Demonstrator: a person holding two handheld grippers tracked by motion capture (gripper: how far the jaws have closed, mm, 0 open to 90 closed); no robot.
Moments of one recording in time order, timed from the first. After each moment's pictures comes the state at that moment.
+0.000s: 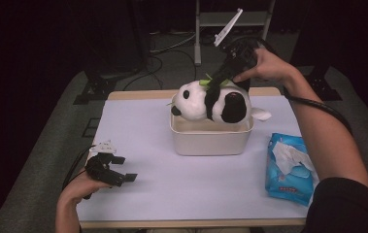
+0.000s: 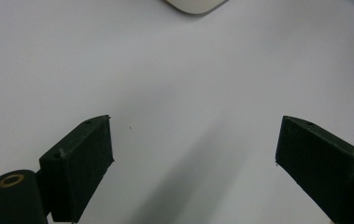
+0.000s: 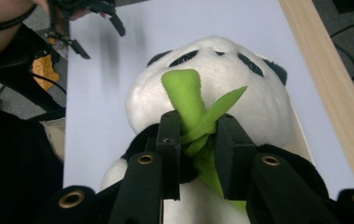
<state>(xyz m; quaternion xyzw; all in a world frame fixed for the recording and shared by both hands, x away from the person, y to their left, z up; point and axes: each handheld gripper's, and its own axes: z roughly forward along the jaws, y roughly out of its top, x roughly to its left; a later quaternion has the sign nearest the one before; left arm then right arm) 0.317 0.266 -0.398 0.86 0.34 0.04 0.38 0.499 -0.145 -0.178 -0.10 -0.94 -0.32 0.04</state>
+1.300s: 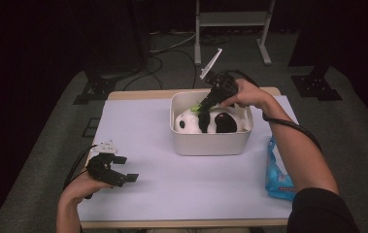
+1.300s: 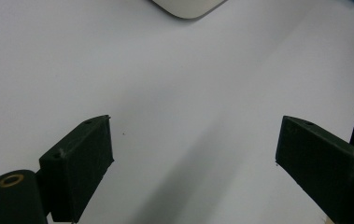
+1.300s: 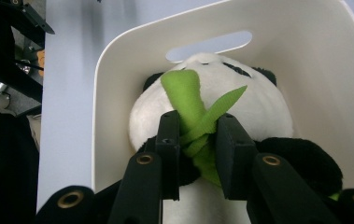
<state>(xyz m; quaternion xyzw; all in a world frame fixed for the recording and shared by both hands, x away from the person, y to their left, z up) 0.316 0.263 -0.395 0.86 0.33 0.04 0.39 0.513 -0.115 -0.277 -0.12 -0.95 -0.29 0.08</state>
